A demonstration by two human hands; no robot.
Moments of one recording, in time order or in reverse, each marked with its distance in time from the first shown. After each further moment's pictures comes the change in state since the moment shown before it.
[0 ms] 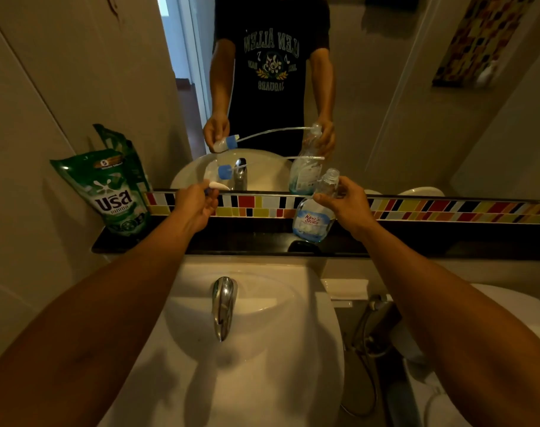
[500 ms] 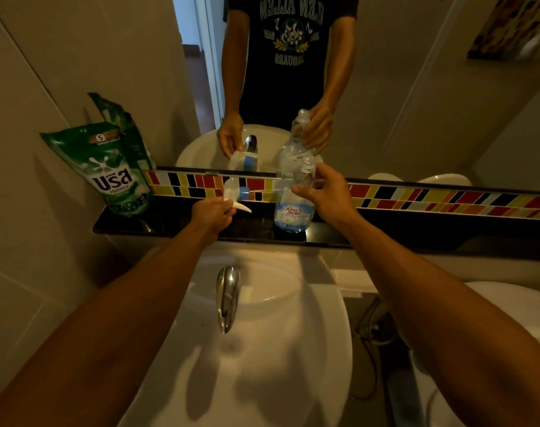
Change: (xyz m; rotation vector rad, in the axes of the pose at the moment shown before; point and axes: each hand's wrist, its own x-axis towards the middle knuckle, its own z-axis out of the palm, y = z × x) left_hand 0.037 -0.073 -0.024 0.340 0.042 -0.021; right_hand 0.017 0.000 0.065 -0.023 -0.145 -0.022
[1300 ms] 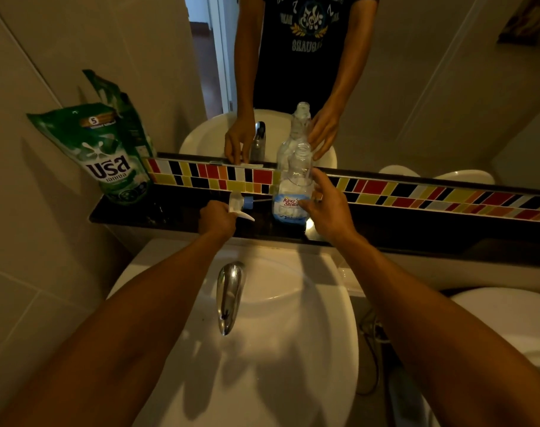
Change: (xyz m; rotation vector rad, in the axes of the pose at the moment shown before) left_hand 0.051 -0.056 -0.001 0.742 0.187 0.247; right_hand 0.009 0.051 0.035 -0.092 -0.032 0.049
